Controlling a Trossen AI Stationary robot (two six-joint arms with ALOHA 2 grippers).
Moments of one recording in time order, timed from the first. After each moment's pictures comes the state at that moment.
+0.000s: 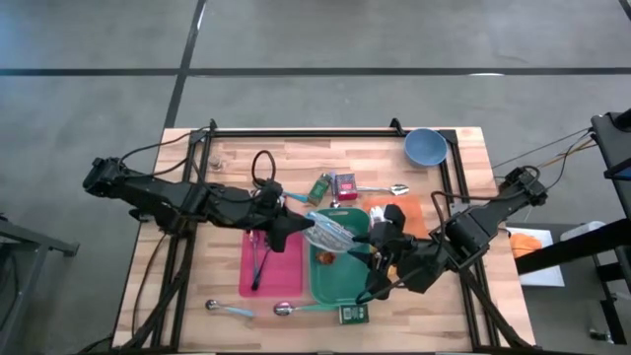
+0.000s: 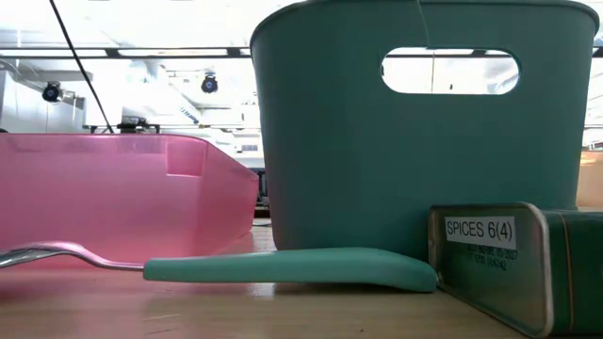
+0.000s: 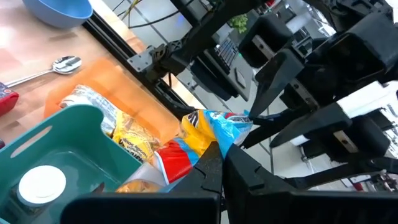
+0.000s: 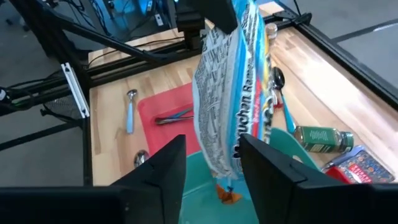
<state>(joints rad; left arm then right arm) -0.29 1.32 1.23 -0.21 -0.27 -0.90 0.60 1.59 1.76 -0.94 0.68 0.72</state>
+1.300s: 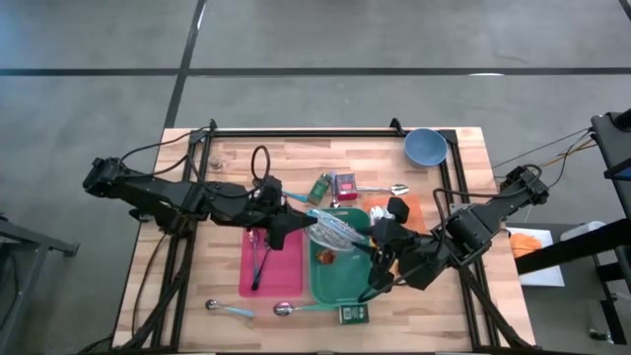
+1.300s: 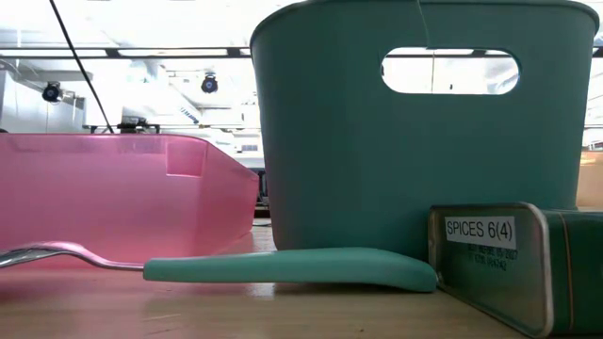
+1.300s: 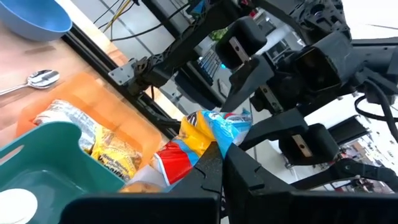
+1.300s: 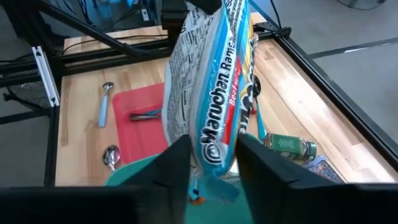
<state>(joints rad) -0.27 1.32 1.24 -0.11 -0.25 -0.89 0.59 1.57 1.76 -0.99 0.73 0.63</state>
